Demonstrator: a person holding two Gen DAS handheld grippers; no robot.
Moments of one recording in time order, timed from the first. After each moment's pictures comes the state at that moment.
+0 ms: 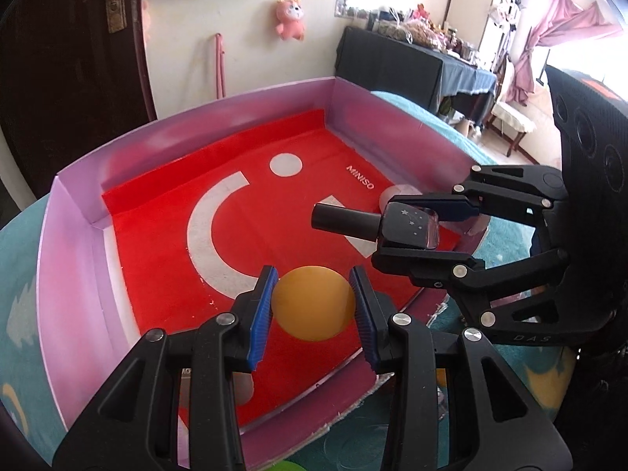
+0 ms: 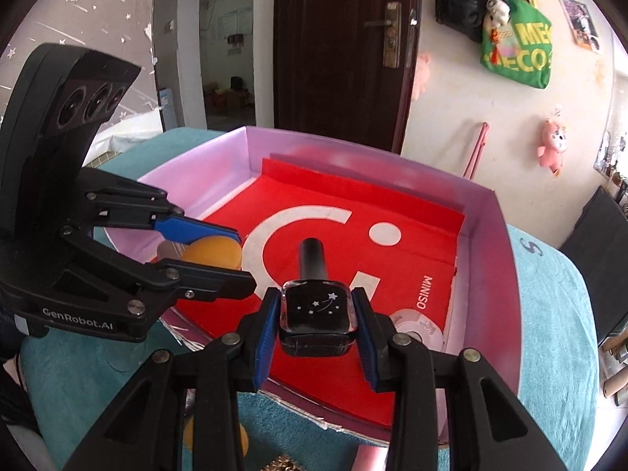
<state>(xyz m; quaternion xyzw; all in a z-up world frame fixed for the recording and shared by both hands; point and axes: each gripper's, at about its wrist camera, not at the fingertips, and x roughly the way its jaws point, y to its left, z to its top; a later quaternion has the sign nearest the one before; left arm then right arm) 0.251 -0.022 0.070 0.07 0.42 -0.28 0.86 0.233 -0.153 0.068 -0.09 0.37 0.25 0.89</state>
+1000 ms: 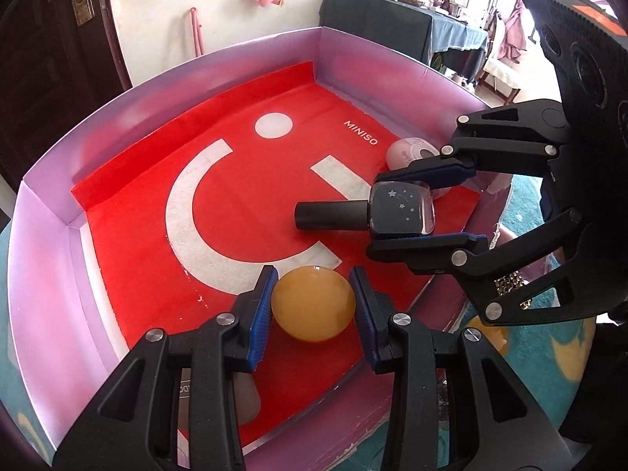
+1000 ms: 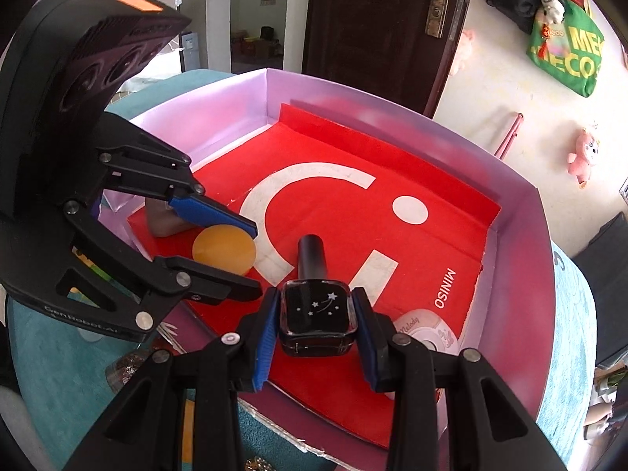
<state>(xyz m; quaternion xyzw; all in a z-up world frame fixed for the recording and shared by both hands) 0.268 -0.034 0.047 0.13 0.47 -0.30 0.82 0.253 -0.137 0.049 -0.17 0.43 0.29 0.84</state>
